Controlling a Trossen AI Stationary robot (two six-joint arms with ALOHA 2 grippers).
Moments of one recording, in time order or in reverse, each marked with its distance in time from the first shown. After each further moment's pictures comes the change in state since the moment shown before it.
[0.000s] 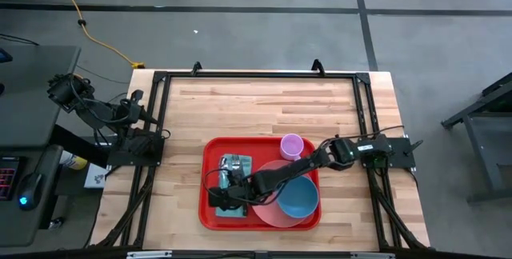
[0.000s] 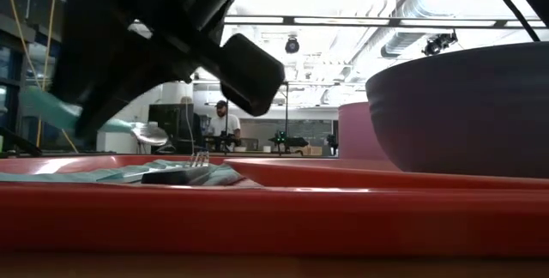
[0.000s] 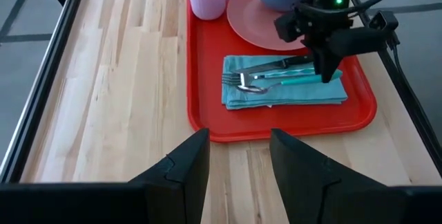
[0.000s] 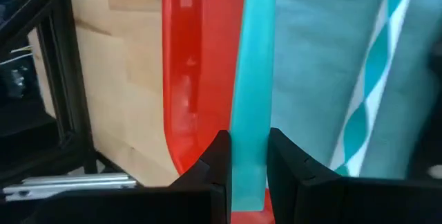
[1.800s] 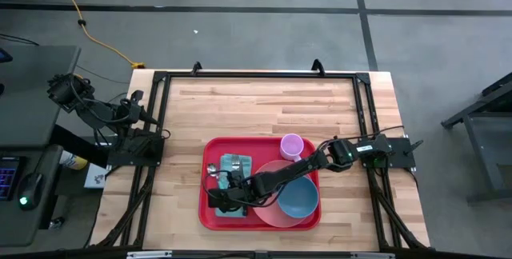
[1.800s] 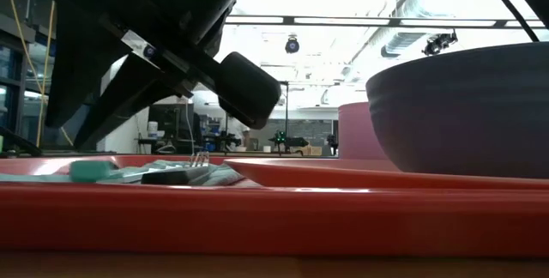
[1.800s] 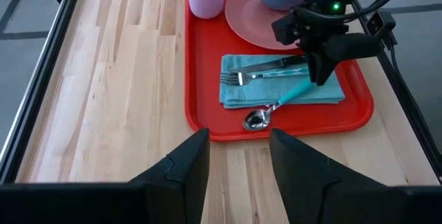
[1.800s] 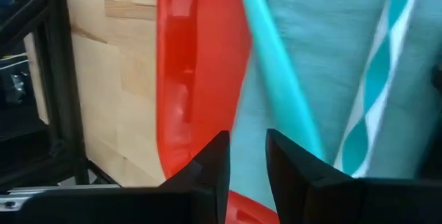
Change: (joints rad) left arm 0.000 0.000 0.000 -0.001 0.007 -0.009; right arm 0.008 0.021 0.000 0.019 0.039 -0.011
